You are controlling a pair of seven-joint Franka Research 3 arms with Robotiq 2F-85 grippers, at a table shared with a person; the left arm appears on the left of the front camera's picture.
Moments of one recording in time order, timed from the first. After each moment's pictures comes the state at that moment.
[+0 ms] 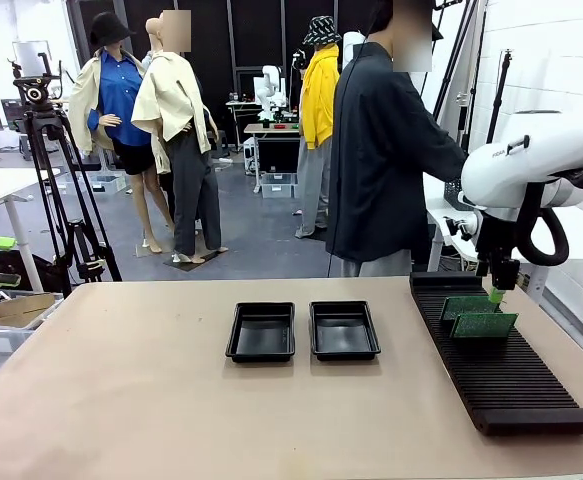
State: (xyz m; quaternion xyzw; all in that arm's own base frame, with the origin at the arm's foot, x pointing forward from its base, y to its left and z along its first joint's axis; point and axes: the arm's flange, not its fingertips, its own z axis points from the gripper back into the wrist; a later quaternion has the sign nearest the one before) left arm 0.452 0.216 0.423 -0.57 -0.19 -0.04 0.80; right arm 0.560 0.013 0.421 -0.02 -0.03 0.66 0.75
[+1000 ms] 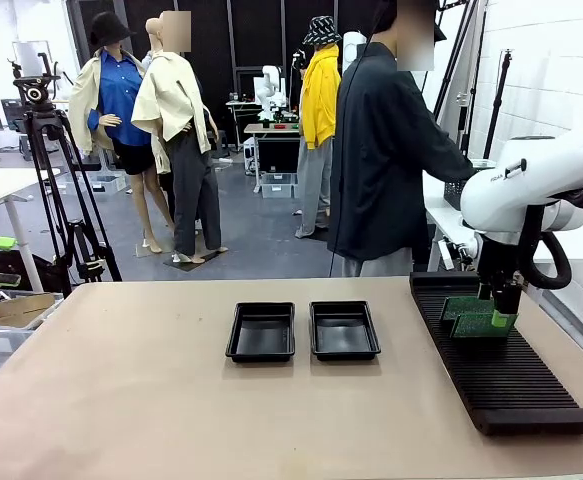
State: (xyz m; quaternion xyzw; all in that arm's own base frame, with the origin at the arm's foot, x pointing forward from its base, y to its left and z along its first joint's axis) left arm 0.452 0.216 0.423 -0.57 -0.19 -0.04 0.80; right arm 0.542 0.014 0.384 0.00 -0.01 0.66 0.75
